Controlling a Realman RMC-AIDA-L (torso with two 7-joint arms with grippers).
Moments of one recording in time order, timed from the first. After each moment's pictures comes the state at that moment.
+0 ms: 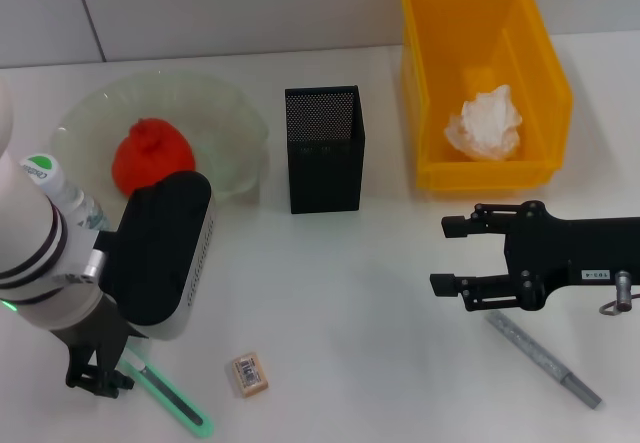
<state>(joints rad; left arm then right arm) -0.56 -2.08 1.73 1.40 2.75 1.65 -1.79 0.36 2.08 -0.82 -0.87 -1.96 -1.64 1.35</state>
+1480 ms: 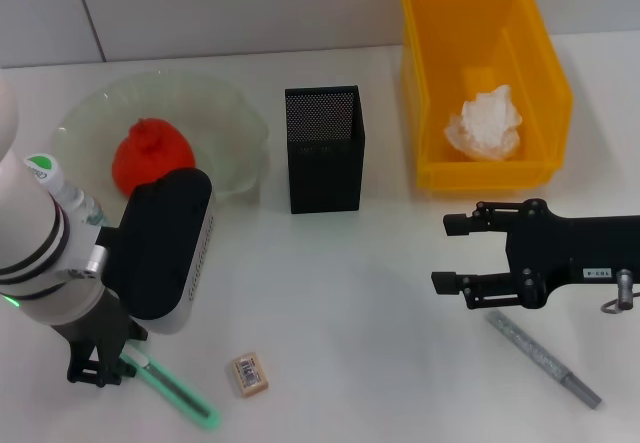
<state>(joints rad) -0.57 -2.08 1.72 1.37 2.75 1.63 -1.79 0.36 2.08 -0.82 -0.88 -1.96 -1.64 1.35</state>
